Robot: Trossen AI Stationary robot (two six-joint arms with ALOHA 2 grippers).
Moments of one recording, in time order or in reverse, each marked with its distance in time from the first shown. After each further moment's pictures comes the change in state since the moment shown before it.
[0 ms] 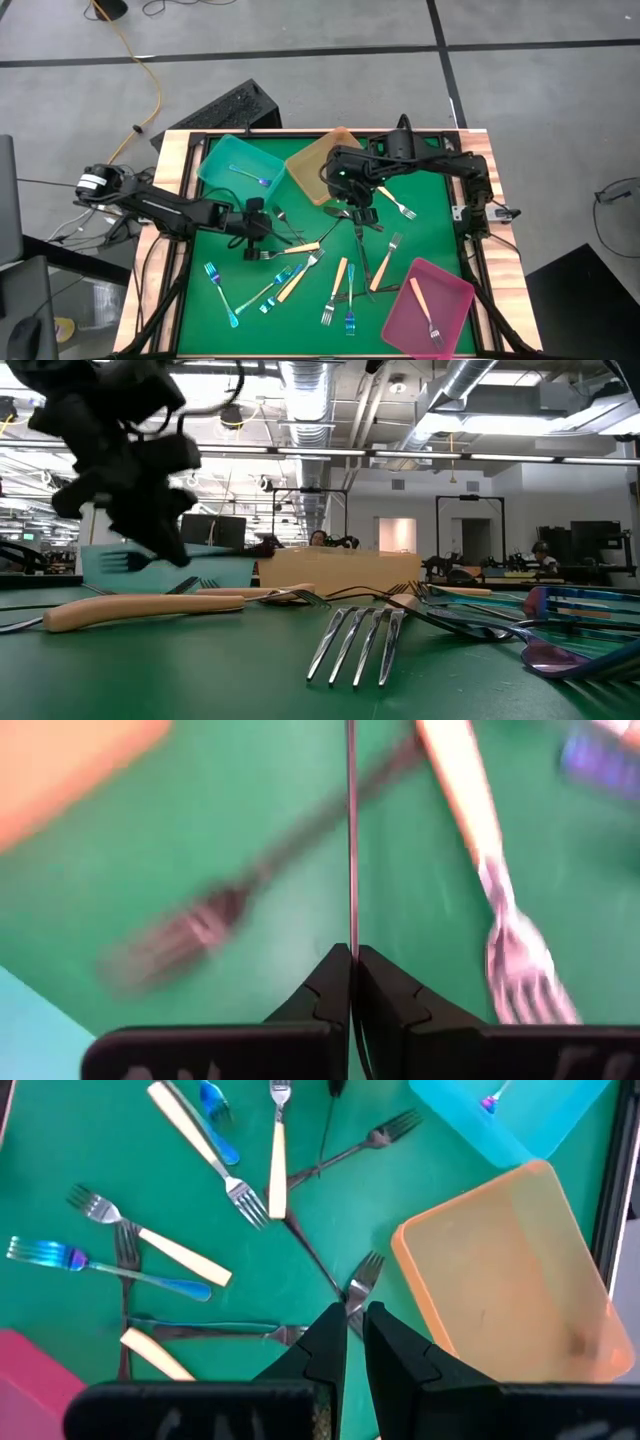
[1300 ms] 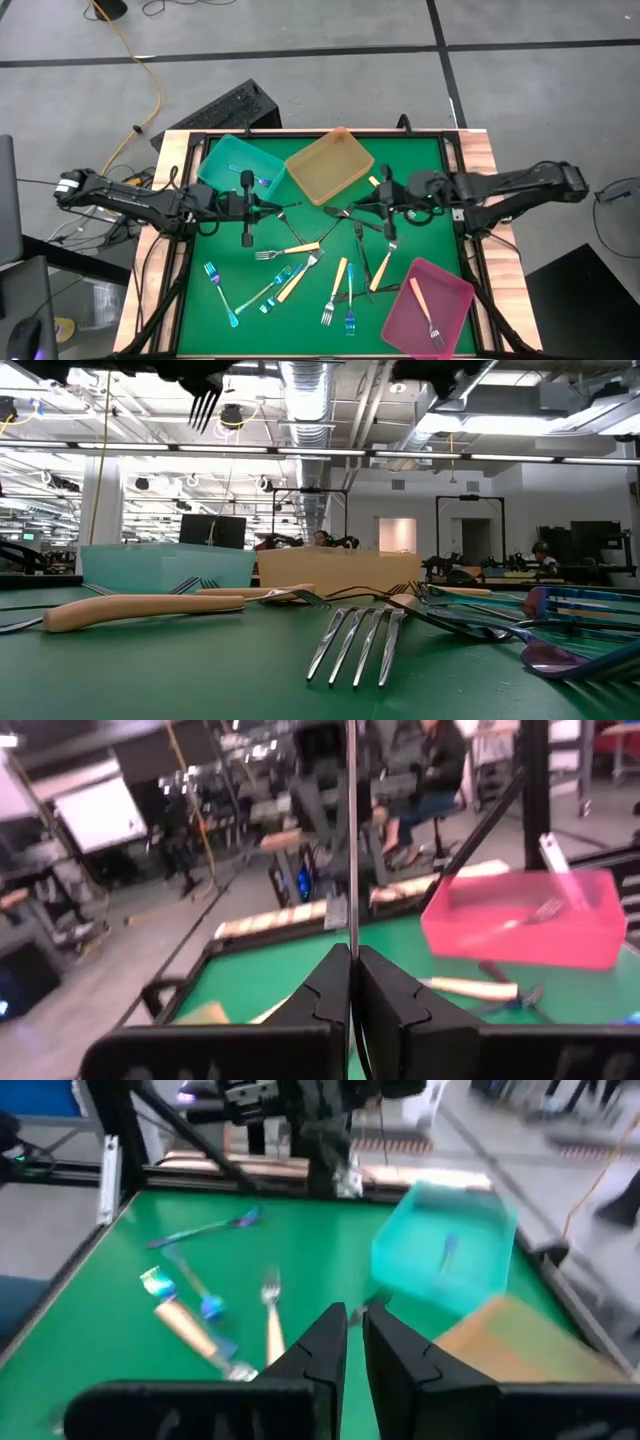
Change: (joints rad) left arm -0.001 -0.360 0.028 0.546 0.018 0.281; right arm 0.072 -0.815 -1.448 1.455 0.087 0.173
